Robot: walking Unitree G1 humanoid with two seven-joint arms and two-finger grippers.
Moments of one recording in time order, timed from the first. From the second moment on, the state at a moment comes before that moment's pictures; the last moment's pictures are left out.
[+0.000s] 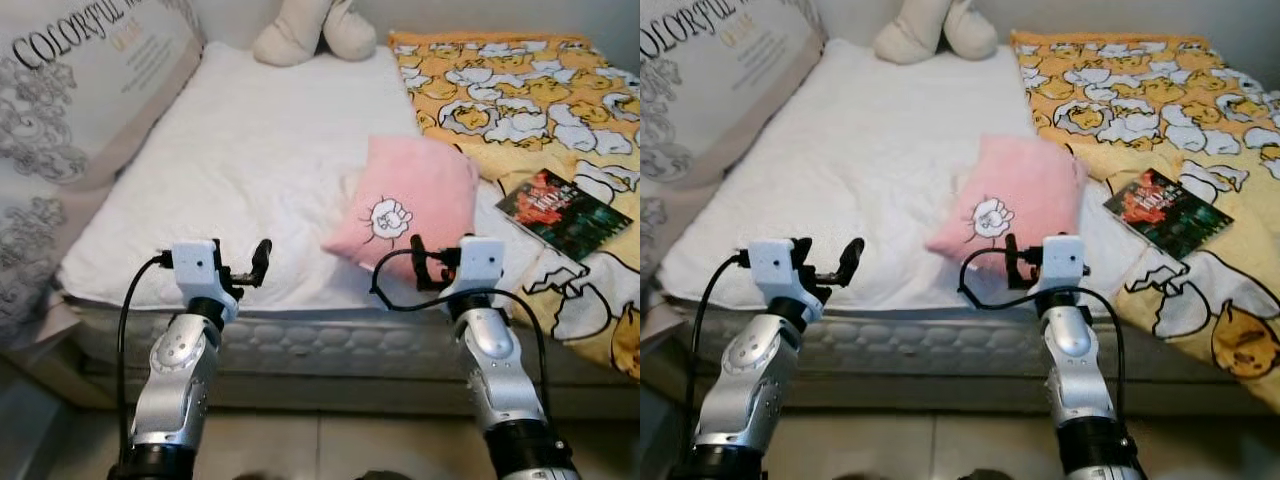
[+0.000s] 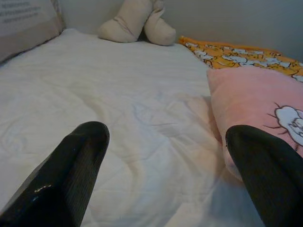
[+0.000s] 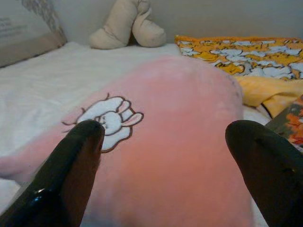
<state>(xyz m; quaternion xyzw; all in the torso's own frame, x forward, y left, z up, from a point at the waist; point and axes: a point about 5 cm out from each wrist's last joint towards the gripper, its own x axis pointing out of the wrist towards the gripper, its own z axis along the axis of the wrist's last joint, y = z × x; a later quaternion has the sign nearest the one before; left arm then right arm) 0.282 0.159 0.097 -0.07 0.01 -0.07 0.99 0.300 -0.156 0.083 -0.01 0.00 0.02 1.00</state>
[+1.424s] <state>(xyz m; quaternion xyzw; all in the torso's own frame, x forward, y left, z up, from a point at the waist) 0.293 0.140 0.118 -0.07 -0.05 -0.11 0.99 0.305 -0.167 0.092 -0.01 -0.03 0.00 1.00</state>
